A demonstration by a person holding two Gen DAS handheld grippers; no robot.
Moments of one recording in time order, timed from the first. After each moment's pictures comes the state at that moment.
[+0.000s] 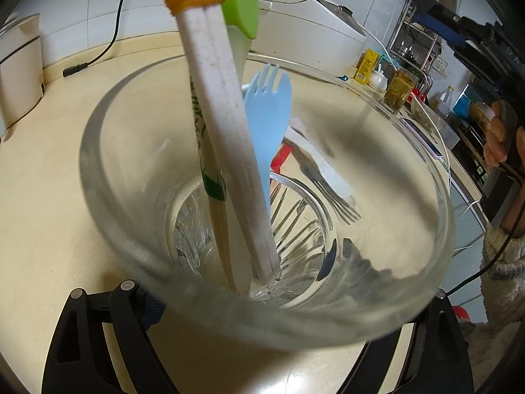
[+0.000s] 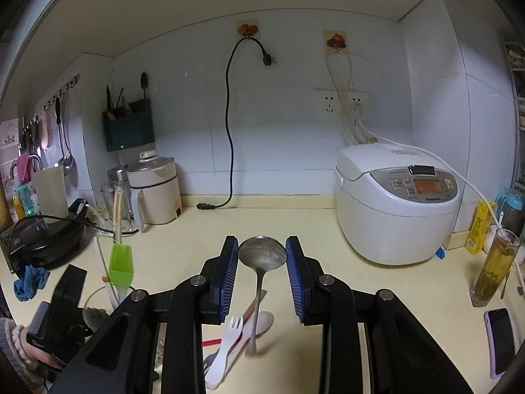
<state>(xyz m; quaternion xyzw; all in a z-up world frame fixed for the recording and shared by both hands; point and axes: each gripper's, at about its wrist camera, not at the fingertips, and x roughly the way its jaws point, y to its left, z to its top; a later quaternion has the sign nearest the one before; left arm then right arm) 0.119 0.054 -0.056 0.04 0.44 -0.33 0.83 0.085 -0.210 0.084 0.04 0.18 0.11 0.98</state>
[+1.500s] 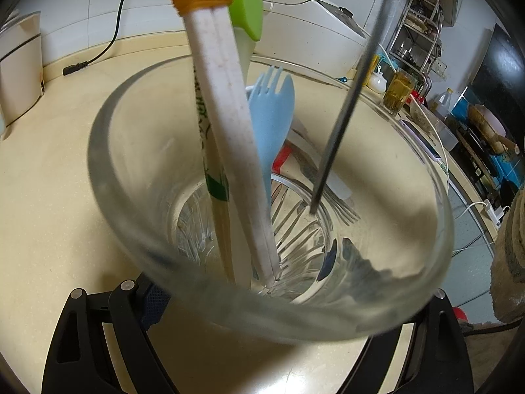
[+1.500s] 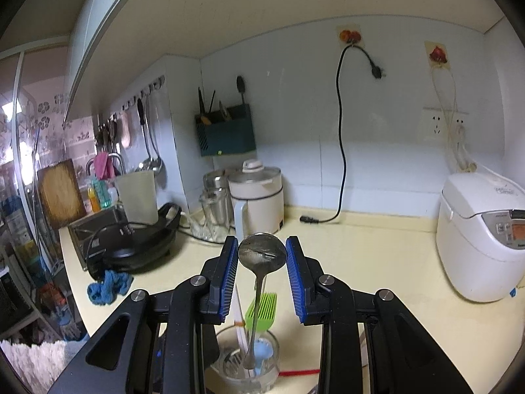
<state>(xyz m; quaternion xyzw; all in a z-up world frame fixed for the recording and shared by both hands) 0.121 0.058 -0.056 0.04 0.44 -0.33 0.83 0.088 -0.107 0.136 0.04 0.18 0.29 0.94</state>
